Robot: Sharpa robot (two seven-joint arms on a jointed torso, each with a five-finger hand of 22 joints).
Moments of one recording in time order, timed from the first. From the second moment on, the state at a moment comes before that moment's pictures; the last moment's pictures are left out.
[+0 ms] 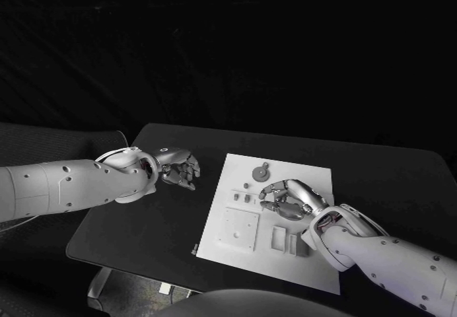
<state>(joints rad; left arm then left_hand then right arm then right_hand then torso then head) 1.18 -1.11 -0.24 1.45 -1.35 -0.34 0.12 1.61 -0.17 -0.04 0.29 0.06 0.93 0.14 0.29 0.43 1.17 0.05 0.38 0.39 0.96 0.01 0.85 0.71 0.04 1.12 -0.09 0.07 1.23 0.99 -0.54 -0.13 1.35 -1.19 -0.51 0.16 1.02 -0.07 0.63 -0.29 0.13 0.99 0.11 0.19 0.64 1.13 0.00 1.25 0.84 1.09 -0.09 1.52 0.87 0.25 1.04 0.01 0.96 1.31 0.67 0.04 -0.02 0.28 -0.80</state>
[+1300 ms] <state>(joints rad) 1.03 -1.19 -0.24 1.68 -1.71 -0.20 -0.03 1.53 -0.27 -0.08 0.29 0.06 0.91 0.15 0.27 0.41 1.12 0.04 0.57 0.58 0.96 -0.02 0.98 0.83 0.02 1.16 -0.12 0.12 1.31 1.06 -0.55 -0.12 1.27 -1.09 -0.48 0.15 1.01 -0.07 0.61 -0.29 0.13 0.94 0.11 0.16 0.62 1.12 0.02 1.25 0.84 1.09 -0.08 1.52 0.87 0.25 1.03 0.01 0.95 1.31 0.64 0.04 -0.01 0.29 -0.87</state>
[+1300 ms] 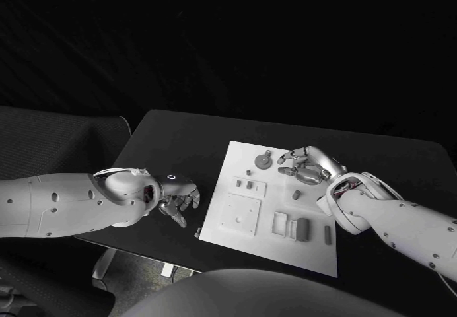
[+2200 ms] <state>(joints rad) 0.93 -1.16 -0.24 1.69 -1.78 -0.34 -0.06 1.55 -0.25 -0.05 0.29 0.06 0.92 0.14 0.28 0.41 1.11 0.03 0.63 0.61 0.95 -0.02 1.01 0.84 0.02 1.16 -0.12 0.14 1.31 1.06 -0.56 -0.12 1.27 -1.08 -0.47 0.14 1.01 -0.07 0.61 -0.29 0.13 0.94 0.12 0.16 0.62 1.12 0.02 1.25 0.84 1.09 -0.08 1.52 0.87 0.25 1.03 0.01 0.95 1.31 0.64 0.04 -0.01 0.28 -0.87</state>
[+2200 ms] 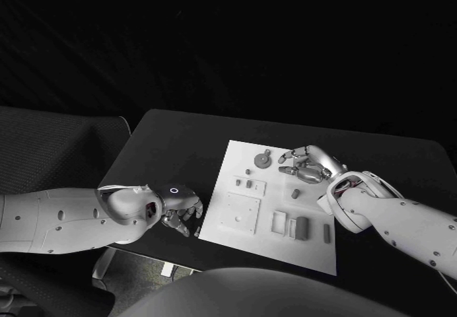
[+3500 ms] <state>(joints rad) 0.87 -1.13 -0.24 1.66 -1.79 -0.41 -0.06 1.54 -0.26 -0.04 0.29 0.06 0.98 0.12 0.32 0.45 1.12 0.02 0.69 0.63 0.97 -0.04 1.06 0.84 0.02 1.18 -0.14 0.19 1.31 1.06 -0.57 -0.12 1.27 -1.08 -0.45 0.14 1.00 -0.07 0.61 -0.29 0.13 0.93 0.12 0.16 0.61 1.12 0.02 1.25 0.84 1.09 -0.08 1.52 0.87 0.25 1.03 0.01 0.95 1.31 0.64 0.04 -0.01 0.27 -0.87</state>
